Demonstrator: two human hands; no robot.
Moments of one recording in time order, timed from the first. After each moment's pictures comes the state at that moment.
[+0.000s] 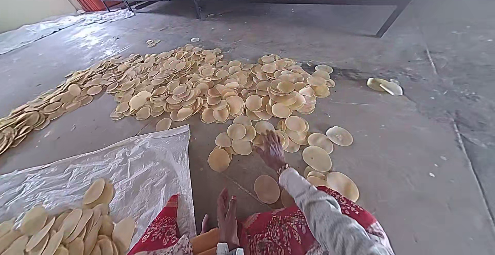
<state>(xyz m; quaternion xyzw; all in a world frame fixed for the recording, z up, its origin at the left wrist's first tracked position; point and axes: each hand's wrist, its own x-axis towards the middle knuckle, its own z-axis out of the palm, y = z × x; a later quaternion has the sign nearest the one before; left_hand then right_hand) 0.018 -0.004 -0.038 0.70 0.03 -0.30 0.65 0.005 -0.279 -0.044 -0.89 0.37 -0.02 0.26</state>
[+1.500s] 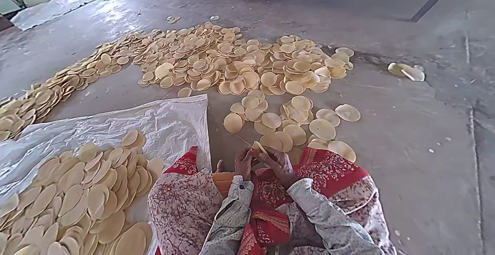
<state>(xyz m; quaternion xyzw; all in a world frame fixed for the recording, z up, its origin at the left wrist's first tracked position) 0.003 -0.005 -0.012 0.53 -0.01 -0.37 0.76 -0.098 -0.113 -0.021 -0.76 0.26 -0.18 0.57</state>
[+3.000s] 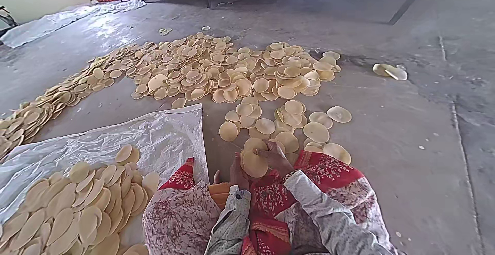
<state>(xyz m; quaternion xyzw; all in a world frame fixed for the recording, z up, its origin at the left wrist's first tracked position) 0.007 -0.012 -0.017 0.50 0.12 -0.36 0.78 -0.058 -0.148 0.009 -0.66 0.35 -0.09 0.66</state>
